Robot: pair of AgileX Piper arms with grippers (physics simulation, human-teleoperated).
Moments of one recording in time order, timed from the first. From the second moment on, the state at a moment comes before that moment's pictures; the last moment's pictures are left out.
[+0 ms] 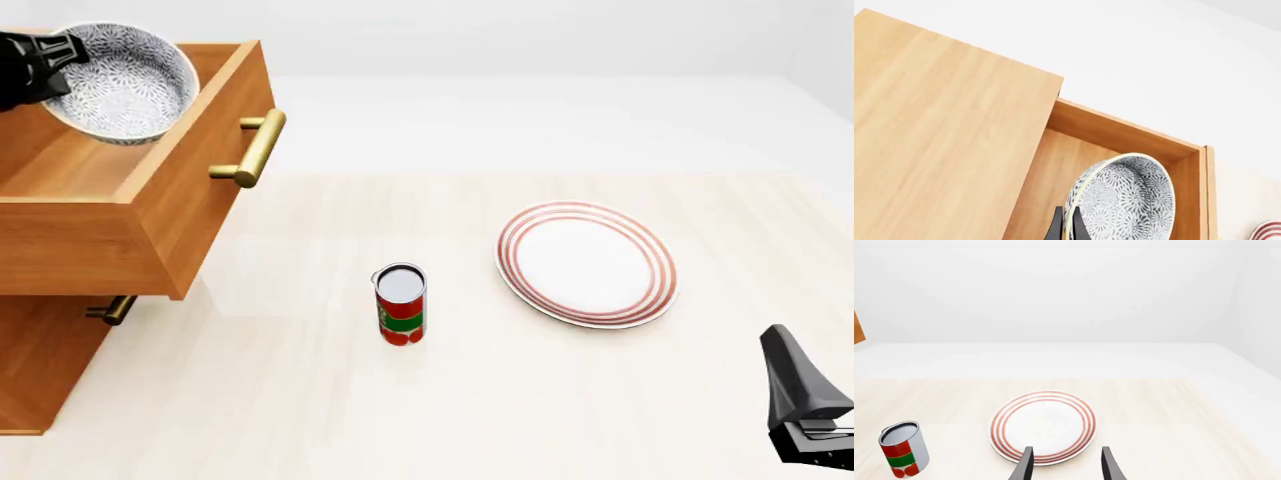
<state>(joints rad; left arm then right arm) 0.17 1.39 -1.33 0.58 -0.22 0.00 0.02 0.00 -0.01 0.00</state>
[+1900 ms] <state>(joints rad) 0.14 1.38 -1.31 0.57 -0.18 0.00 0.02 0.00 -0.01 0.00</state>
